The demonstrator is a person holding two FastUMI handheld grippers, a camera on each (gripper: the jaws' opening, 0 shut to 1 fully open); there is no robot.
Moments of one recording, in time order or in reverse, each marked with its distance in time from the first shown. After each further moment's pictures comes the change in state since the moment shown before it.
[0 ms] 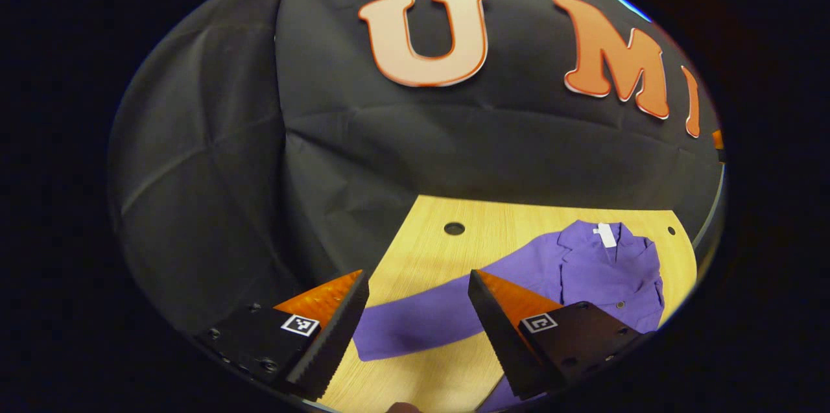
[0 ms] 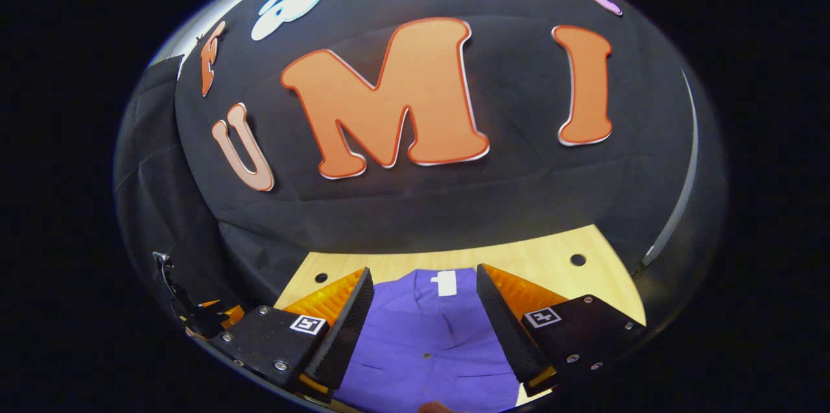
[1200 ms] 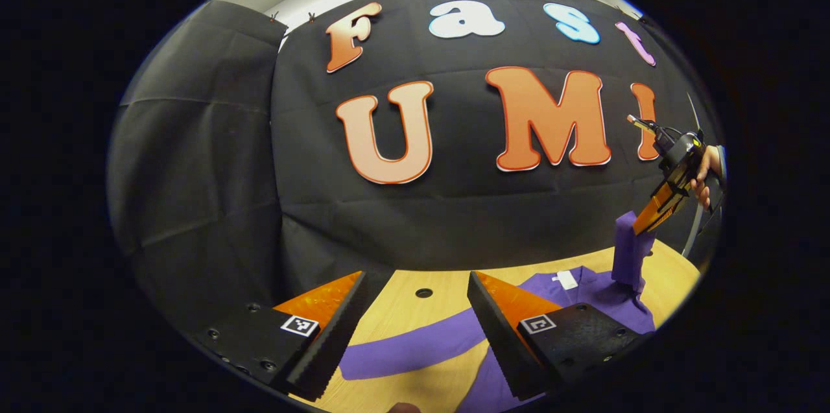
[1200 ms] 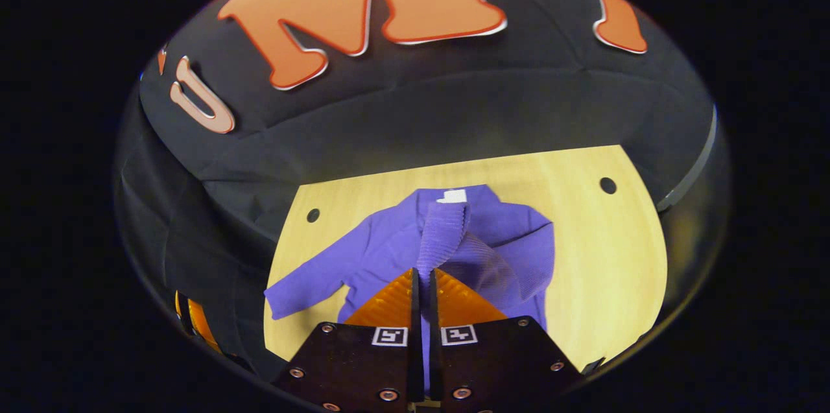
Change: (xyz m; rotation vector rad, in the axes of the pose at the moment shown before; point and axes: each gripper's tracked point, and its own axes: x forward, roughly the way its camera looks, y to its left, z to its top) left arm 0.009 -0.014 0.082 0.093 -0.477 -0.039; right arm 0.089 0.043 -0.118 0.078 0.515 0.072
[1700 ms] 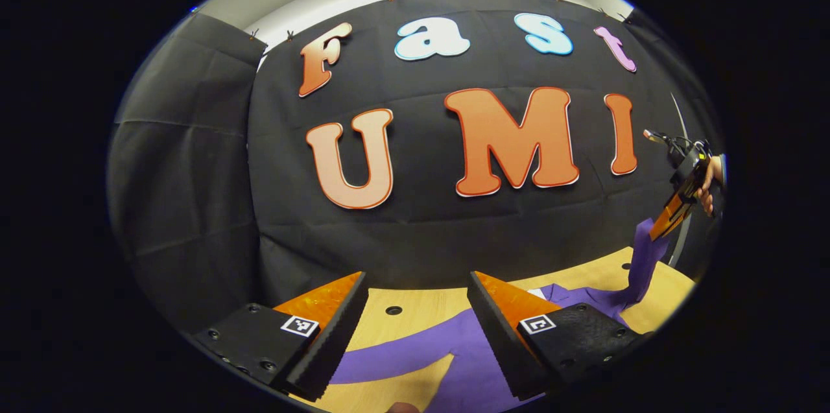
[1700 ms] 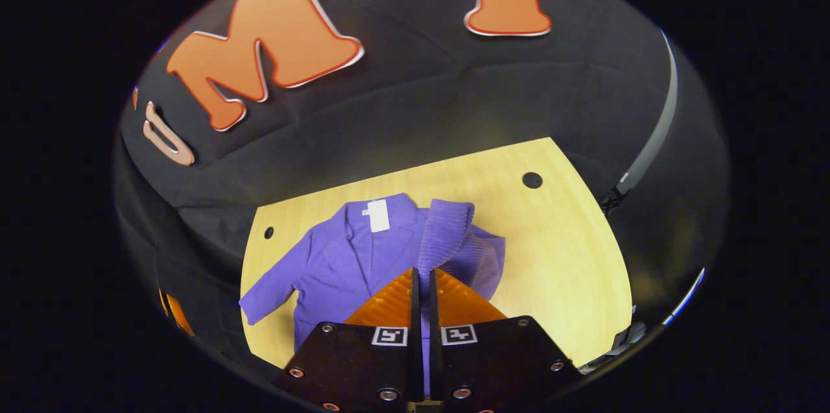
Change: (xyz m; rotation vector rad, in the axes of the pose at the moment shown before) left arm 0.008 -0.027 0.025 0.005 -0.099 -0.075; right arm -0.060 -0.145 0.006 0.095 -0.055 -0.139
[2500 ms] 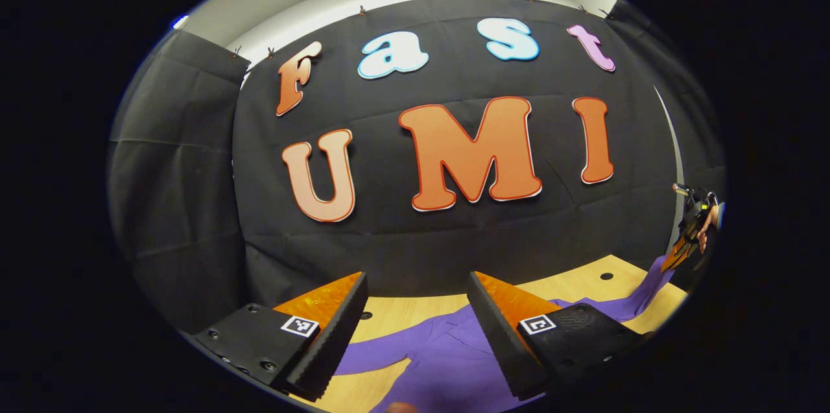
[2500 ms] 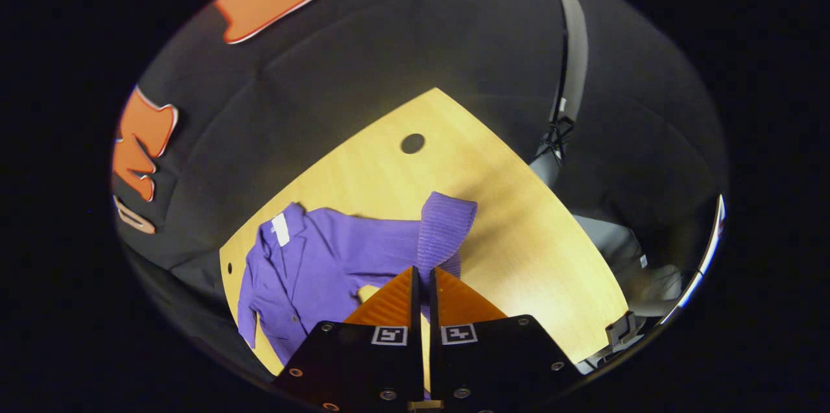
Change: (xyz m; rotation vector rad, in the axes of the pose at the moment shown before) left arm -0.001 -0.028 0.014 0.019 -0.061 -0.024; right arm 0.042 -0.224 -0.047 0.313 0.077 -0.111
